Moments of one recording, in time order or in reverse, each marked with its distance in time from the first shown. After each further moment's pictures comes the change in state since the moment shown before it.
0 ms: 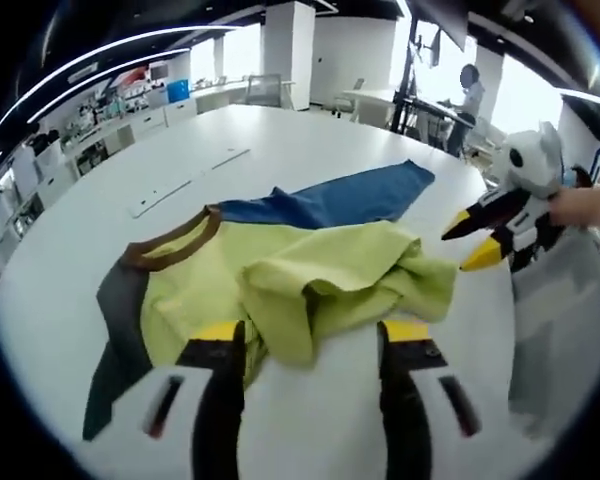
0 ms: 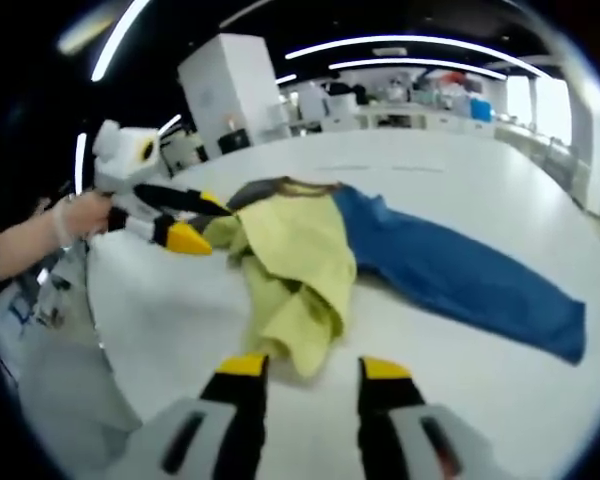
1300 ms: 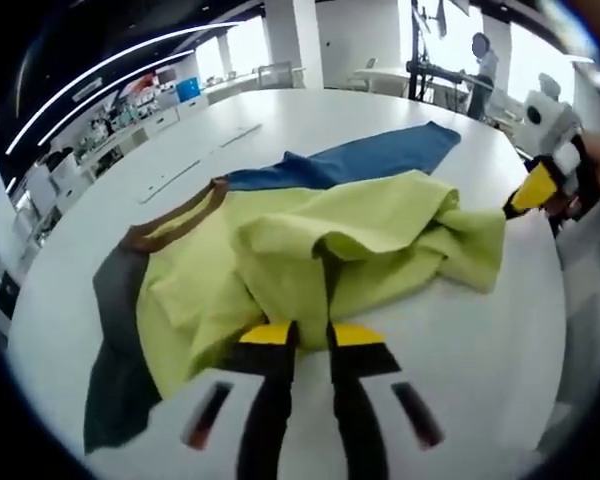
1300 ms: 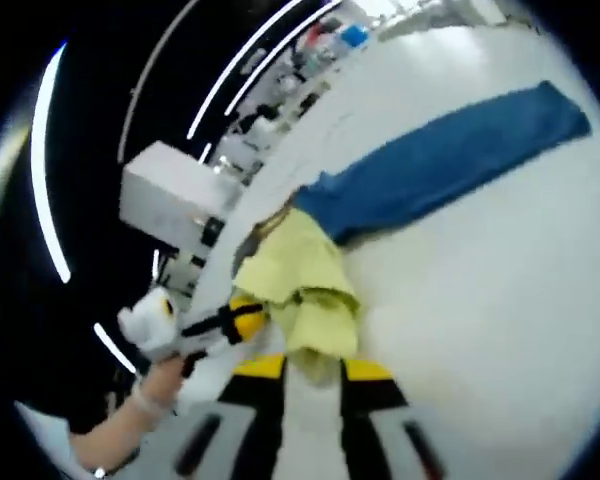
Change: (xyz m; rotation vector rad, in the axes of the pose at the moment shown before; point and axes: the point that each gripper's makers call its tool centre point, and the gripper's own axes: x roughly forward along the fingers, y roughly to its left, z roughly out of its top) left arm 0.029 0.013 -0.028 0.064 0.049 0.111; right arm -0.004 0.016 0.005 0.918 -0.129 0.233
